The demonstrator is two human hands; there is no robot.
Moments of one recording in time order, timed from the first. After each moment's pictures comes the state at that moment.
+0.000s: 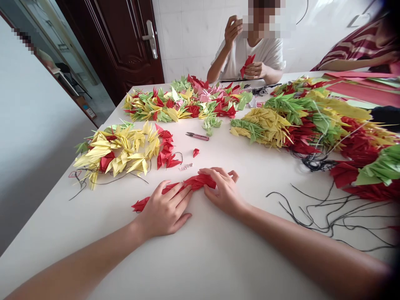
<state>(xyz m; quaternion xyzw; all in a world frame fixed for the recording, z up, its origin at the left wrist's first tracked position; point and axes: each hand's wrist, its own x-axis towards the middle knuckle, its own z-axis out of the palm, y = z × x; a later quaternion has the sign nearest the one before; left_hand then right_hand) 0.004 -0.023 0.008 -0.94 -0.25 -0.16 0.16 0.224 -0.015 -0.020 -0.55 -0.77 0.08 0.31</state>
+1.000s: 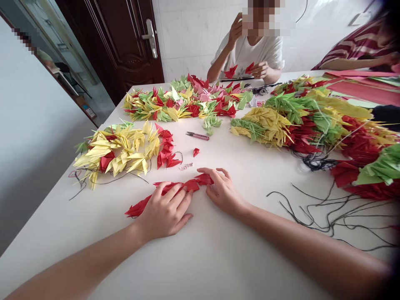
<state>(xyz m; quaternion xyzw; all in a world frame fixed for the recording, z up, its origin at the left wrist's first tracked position) 0.005 -0.026 0.007 -0.94 -0.26 -0.14 0.20 0.227 -0.010 -0.025 -0.49 -0.80 0.12 0.32</state>
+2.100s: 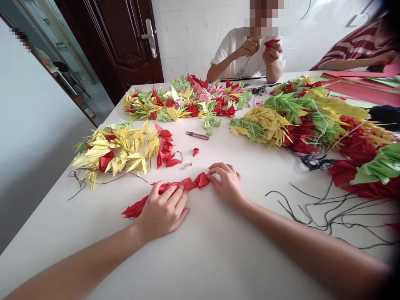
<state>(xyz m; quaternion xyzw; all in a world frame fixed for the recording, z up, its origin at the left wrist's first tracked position) 0.007 -0.026 0.005 -0.92 -0.28 -0.18 0.21 0.232 -0.002 -0.021 -0.65 -0.67 0.18 0.31</state>
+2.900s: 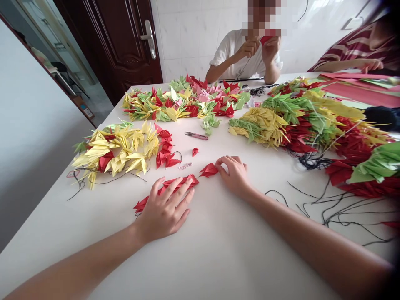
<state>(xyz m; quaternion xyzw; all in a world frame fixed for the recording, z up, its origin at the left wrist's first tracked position) 0.007 -0.031 0.010 -0.92 -0.27 -0.19 0.21 0.261 0.020 -0.022 -0.66 -0.68 0.11 0.28</state>
